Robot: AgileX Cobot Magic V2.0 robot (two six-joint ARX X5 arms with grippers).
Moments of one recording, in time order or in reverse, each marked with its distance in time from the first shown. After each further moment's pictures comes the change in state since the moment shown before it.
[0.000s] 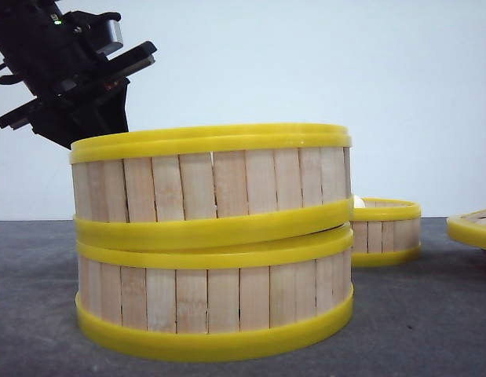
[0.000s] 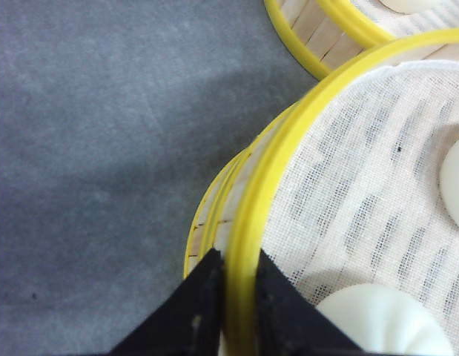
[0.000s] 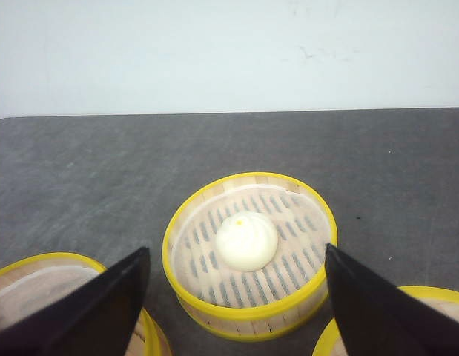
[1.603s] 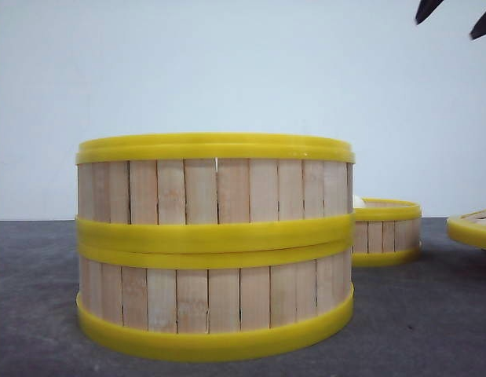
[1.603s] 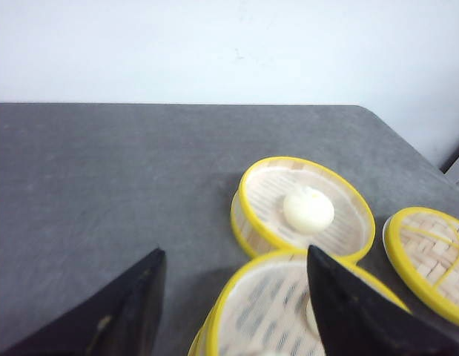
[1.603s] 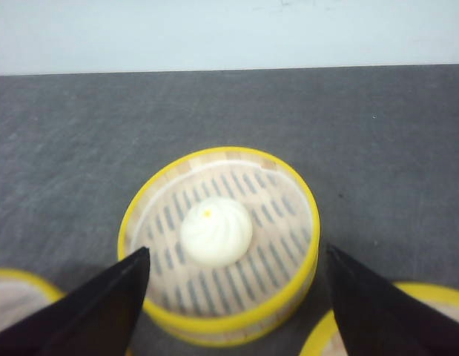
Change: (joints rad) left arm 0.035 -0.577 0.003 -0.005 -0.083 -0.035; right arm -0.010 0.330 0.131 0.032 0.056 -0.014
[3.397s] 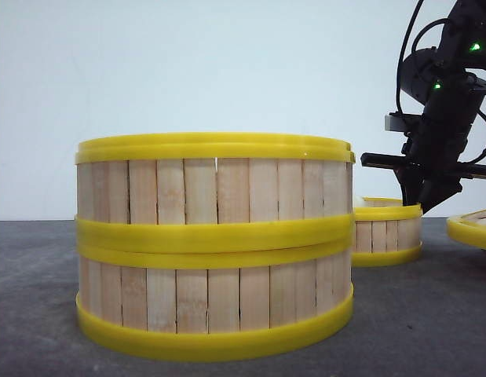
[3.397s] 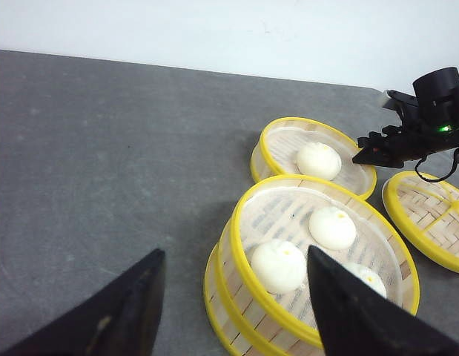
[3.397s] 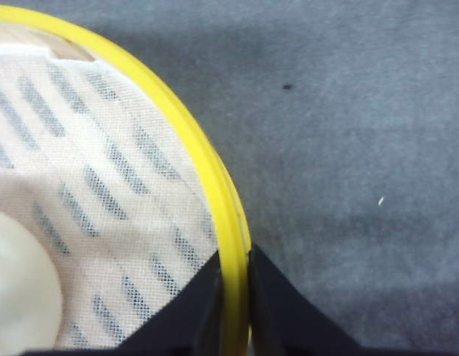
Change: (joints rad) left arm -0.001 -0.375 -0.010 -0.408 -0.045 -0.049; right arm -0.103 0.835 0.316 0.042 0.054 0.088
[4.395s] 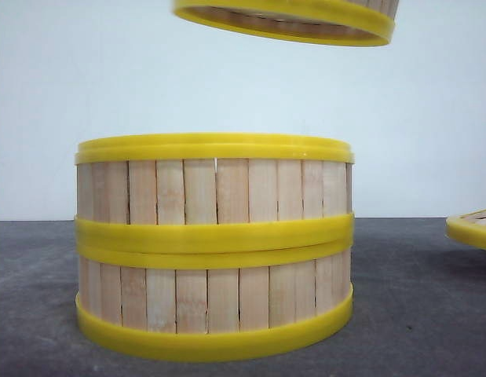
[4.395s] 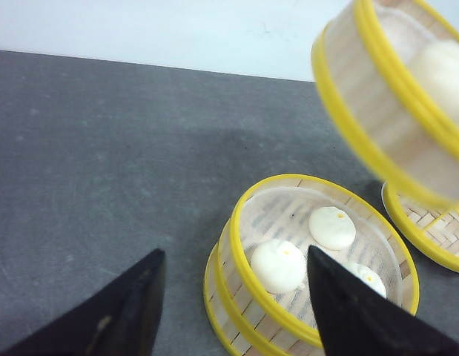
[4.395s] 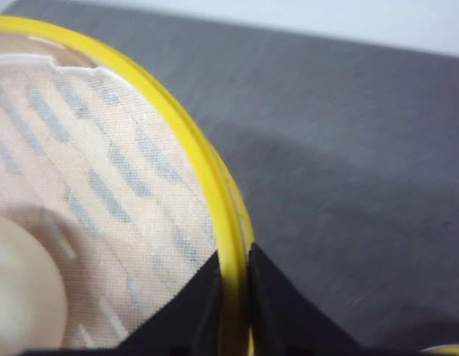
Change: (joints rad) left arm 0.000 0.000 0.000 0.000 0.000 0.002; right arm 0.244 -0.517 0.204 -0.452 -0.213 -0.197
